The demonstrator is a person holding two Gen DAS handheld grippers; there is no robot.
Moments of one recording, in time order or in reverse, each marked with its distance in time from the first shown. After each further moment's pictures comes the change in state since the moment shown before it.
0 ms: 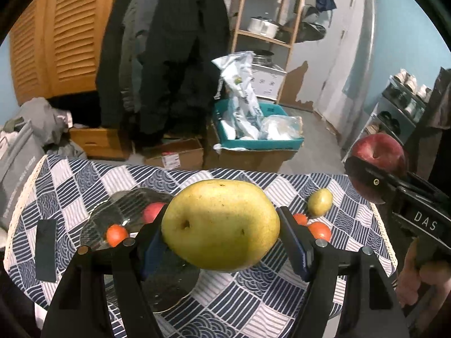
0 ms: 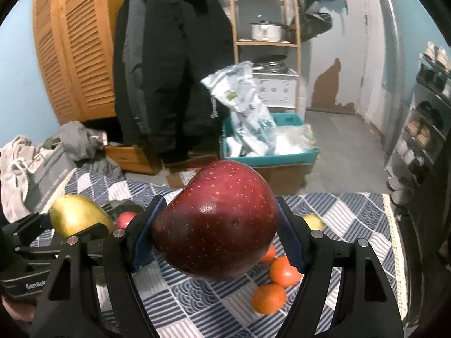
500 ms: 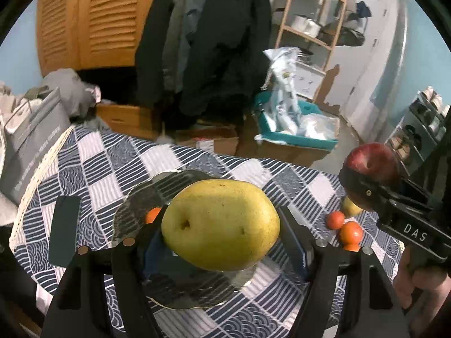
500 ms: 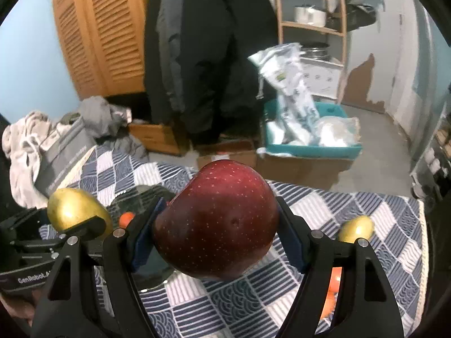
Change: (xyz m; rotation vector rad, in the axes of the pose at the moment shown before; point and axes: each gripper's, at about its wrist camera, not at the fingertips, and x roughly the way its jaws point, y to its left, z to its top) left arm 0.010 0.079 -0.017 -0.110 0.046 0.092; right arm 0.062 0.067 -0.007 -0.078 0.101 0.111
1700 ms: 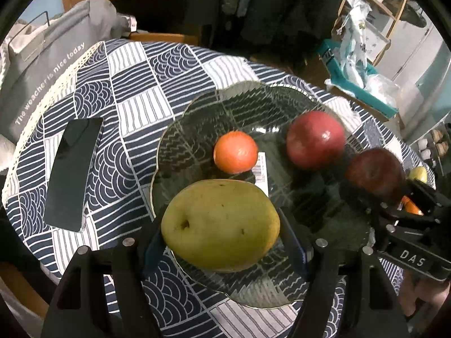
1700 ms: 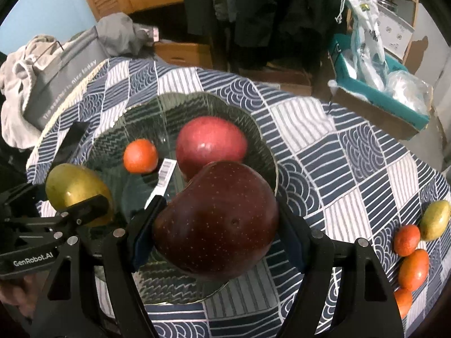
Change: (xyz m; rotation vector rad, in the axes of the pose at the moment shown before) left arm 0.091 0.092 -0.058 -0.114 0.275 0.144; right arm 0.138 0.071 -0.061 -0.113 0.324 0.100
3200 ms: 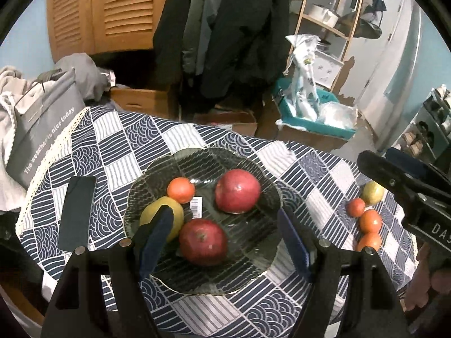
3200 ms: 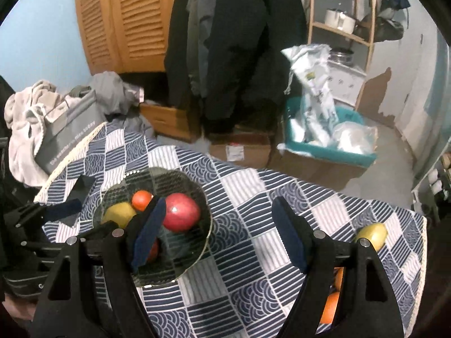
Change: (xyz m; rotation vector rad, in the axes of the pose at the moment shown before) left arm -0.103 -0.059 0.008 0.089 -0.226 -0.101; right arm -0.147 -0.019 0.010 0.026 -0.297 -0.130
